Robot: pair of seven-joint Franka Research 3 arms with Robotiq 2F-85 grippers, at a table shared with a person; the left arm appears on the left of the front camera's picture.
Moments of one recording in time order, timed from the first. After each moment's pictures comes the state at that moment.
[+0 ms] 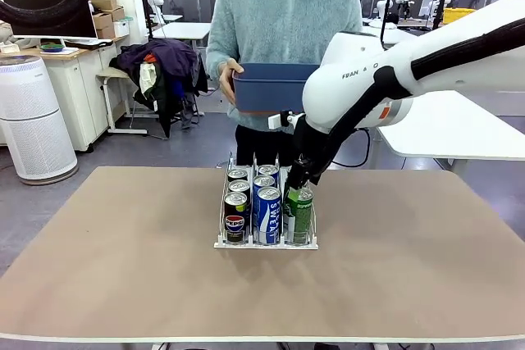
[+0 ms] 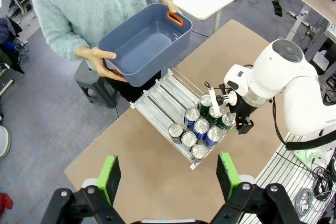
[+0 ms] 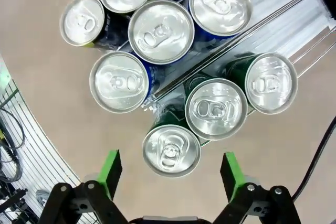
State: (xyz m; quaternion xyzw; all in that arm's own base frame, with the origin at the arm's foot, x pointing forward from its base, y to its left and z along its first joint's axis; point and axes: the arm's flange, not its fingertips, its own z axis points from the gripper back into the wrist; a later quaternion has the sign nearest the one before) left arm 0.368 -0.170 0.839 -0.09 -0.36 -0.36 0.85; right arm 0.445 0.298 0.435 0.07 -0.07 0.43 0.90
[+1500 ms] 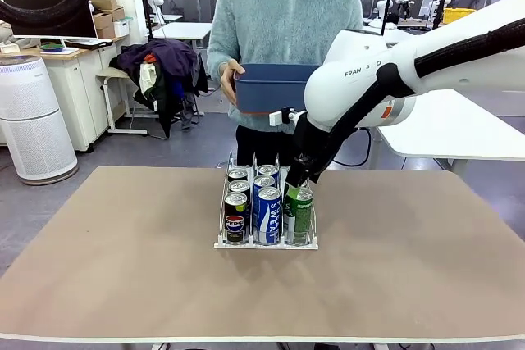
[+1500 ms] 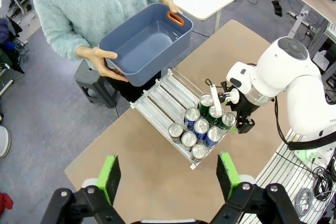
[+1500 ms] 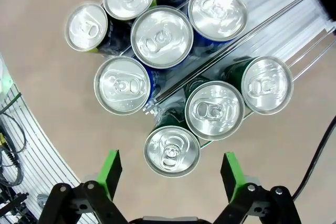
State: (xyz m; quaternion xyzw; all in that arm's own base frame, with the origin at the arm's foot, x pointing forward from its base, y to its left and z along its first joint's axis) left arm 0.368 -0.170 0.839 -0.09 -0.36 -0.36 0.85; right arm 0.444 0.298 0.445 0.08 -0.09 0.43 0.89
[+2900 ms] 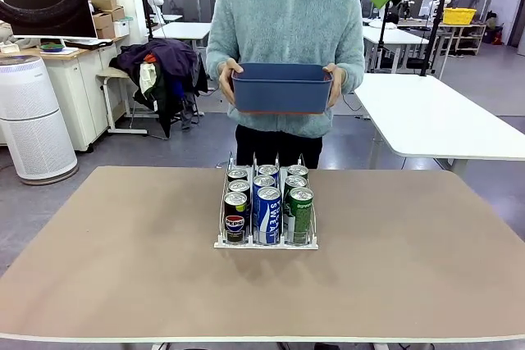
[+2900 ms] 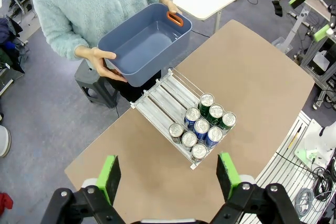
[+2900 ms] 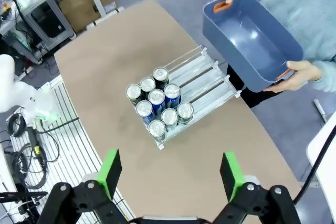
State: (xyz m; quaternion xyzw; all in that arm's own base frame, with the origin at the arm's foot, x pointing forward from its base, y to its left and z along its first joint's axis) left arm 0.368 -0.169 0.839 -0.09 -0.36 -0.36 0.85; right arm 0.389 0.135 0.789 0.17 -0.29 0.43 0.84
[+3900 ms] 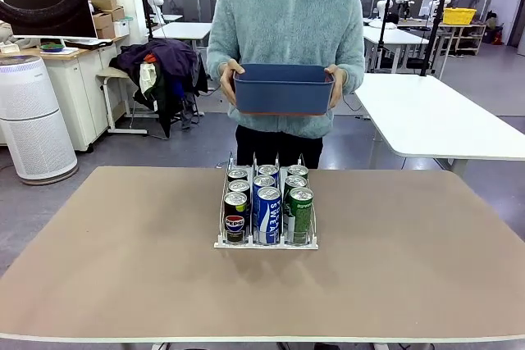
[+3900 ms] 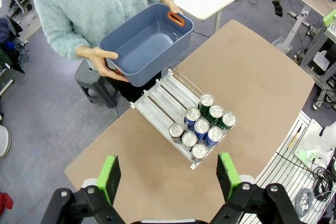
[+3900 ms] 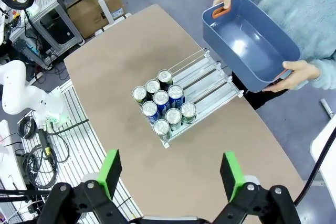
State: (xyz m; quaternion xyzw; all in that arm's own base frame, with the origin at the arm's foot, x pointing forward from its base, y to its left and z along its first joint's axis) left arm 0.368 -0.169 0.839 -0.09 -0.36 -0.36 0.85; right arm 0.393 0.111 0.811 0.19 -0.29 0.42 0.84
